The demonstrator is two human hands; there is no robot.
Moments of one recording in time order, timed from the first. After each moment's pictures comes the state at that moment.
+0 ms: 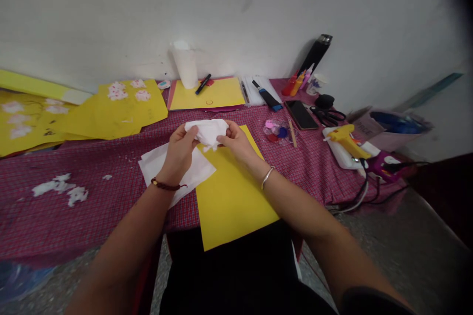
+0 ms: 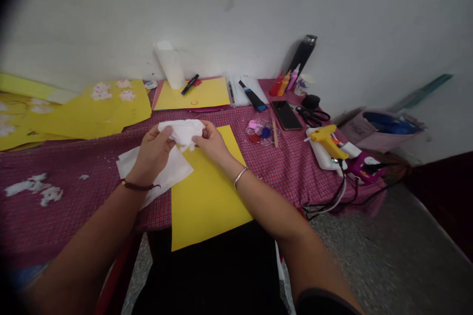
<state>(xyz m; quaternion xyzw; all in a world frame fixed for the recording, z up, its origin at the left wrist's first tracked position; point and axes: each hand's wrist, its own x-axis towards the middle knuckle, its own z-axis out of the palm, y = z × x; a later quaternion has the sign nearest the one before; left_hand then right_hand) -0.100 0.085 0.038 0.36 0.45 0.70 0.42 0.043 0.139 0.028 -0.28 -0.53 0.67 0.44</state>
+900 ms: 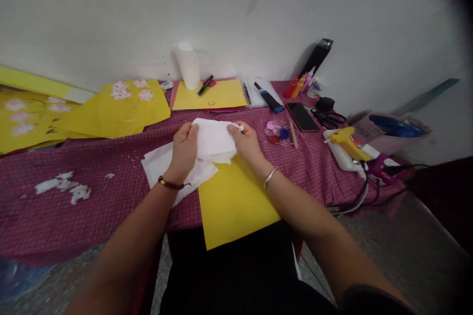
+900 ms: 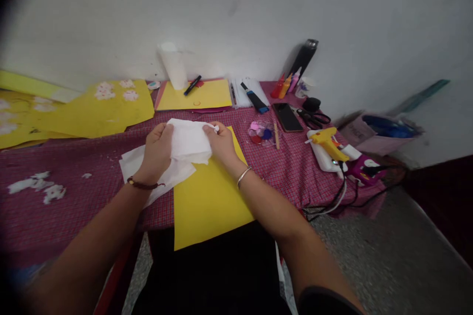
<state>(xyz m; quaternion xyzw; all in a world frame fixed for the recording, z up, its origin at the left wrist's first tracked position) -0.102 0.083 0.029 0.41 0.54 0.67 0.32 0.046 0.142 0.024 -0.35 -0.49 0.61 0.52</state>
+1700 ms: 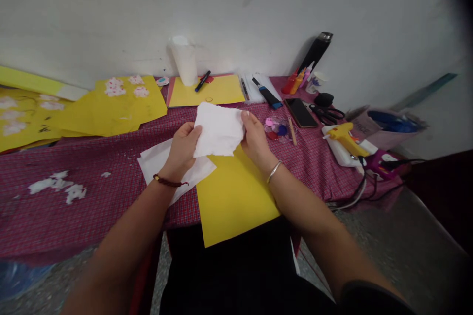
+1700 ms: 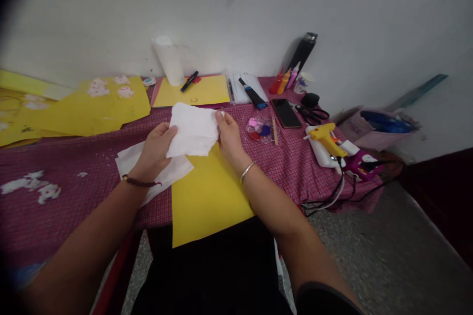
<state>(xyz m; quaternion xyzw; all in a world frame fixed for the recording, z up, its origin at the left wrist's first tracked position) -0.099 0.085 0.035 0.31 0.50 0.67 0.45 0.060 0.154 0.032 -0.32 -0.46 0.63 0.55</state>
